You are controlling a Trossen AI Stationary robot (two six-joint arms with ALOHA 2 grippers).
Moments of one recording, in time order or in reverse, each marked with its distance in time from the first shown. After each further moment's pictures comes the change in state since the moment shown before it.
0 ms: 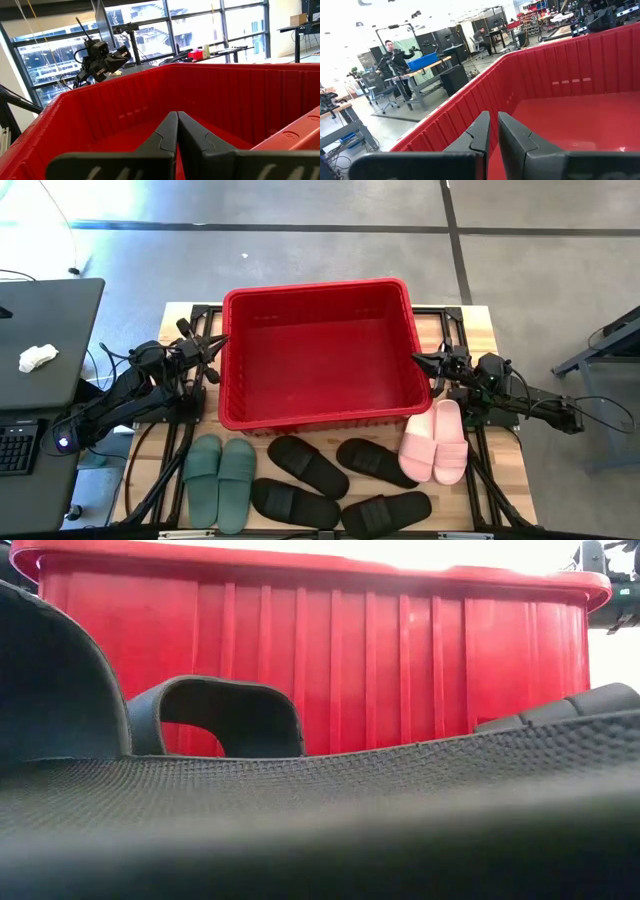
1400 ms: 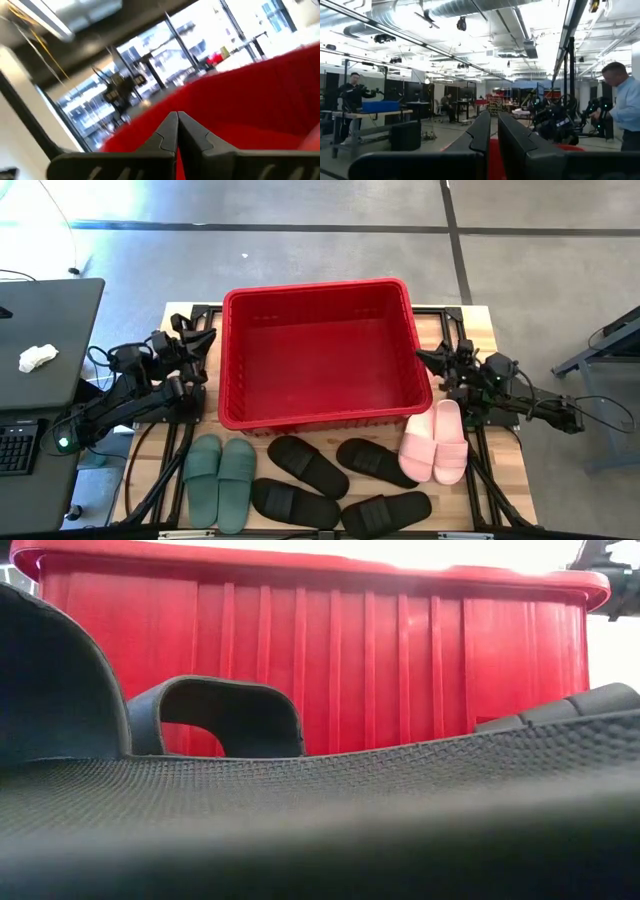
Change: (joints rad) left arm 0.000 0.000 -0.001 0.393 0.162 -0.382; right arm 0.000 0.001 0.005 0.163 -0.015 0.365
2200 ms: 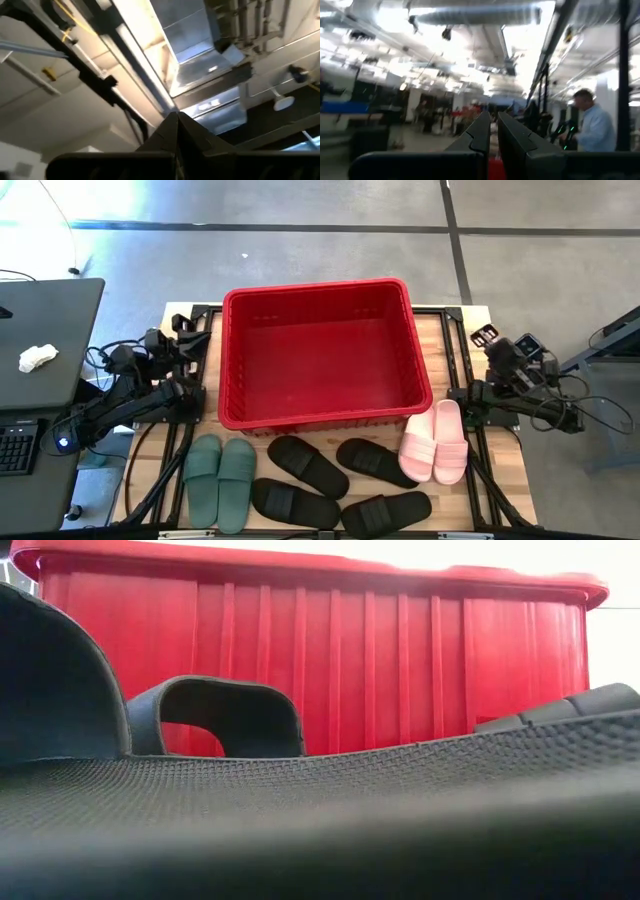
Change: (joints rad) left arm 0.000 0.001 0.000 0.122 0.092 -0.158; right arm 0.000 0.004 0.091 0.778 -0.213 0.138
